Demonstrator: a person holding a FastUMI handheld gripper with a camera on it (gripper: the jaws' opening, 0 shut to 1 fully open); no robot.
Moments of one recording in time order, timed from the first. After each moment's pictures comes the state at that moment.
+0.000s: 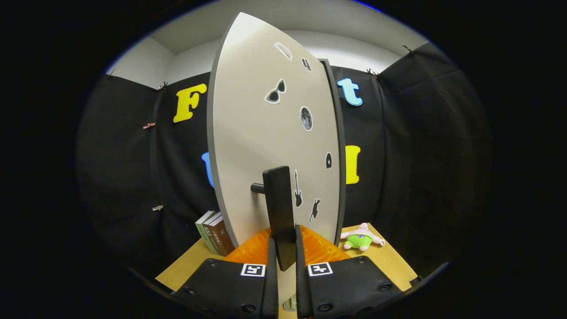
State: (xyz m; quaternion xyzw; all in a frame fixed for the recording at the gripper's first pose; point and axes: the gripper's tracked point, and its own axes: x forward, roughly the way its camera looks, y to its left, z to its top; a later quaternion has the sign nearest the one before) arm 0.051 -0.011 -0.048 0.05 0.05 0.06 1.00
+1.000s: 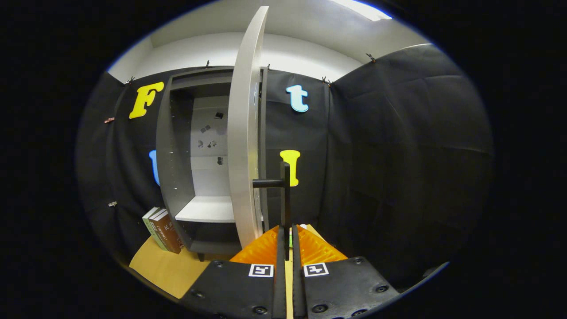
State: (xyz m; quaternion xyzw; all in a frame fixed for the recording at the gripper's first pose) arm 0.042 -0.102 -0.048 0.02 0.04 -0.11 0.99
